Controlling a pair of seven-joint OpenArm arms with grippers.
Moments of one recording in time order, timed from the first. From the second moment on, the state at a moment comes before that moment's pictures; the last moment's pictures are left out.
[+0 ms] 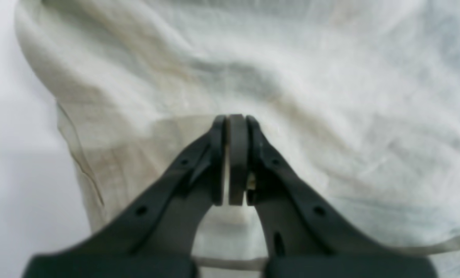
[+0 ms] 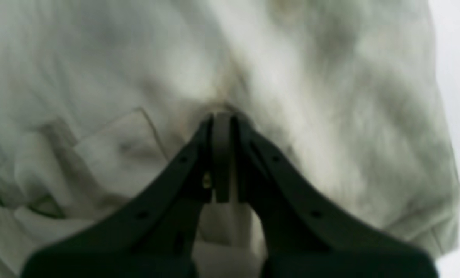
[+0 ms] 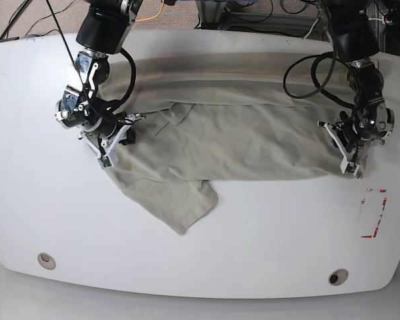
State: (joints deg) left arm -7.2 -13.6 -20.4 77.9 -1.3 -33.6 54.1; right arm 4.6 1.6 24.6 81.4 8.9 40.6 -57.3
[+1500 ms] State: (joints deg) left arm -32.9 -13.9 -10.1 52.2 -0.9 -29.4 46.3; right arm 31.6 16.9 24.4 45.9 7.1 40.1 -43.4
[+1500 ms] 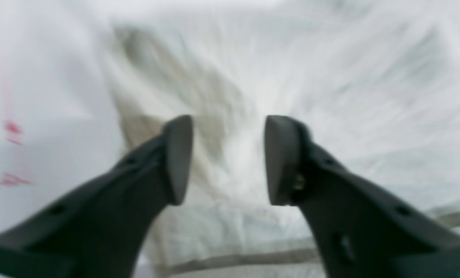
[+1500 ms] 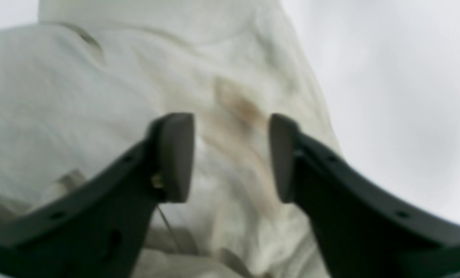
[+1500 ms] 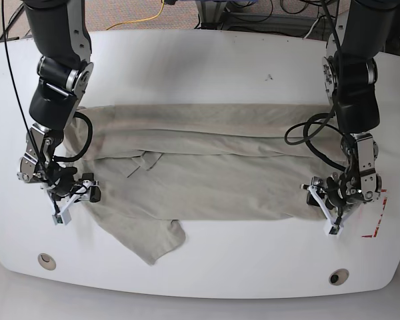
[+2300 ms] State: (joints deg) left arm -13.4 -14.0 -24.0 91.1 -1.2 -41.6 63.6; right arm 6.8 10.1 30.8 89.0 7.7 40.5 -60.0
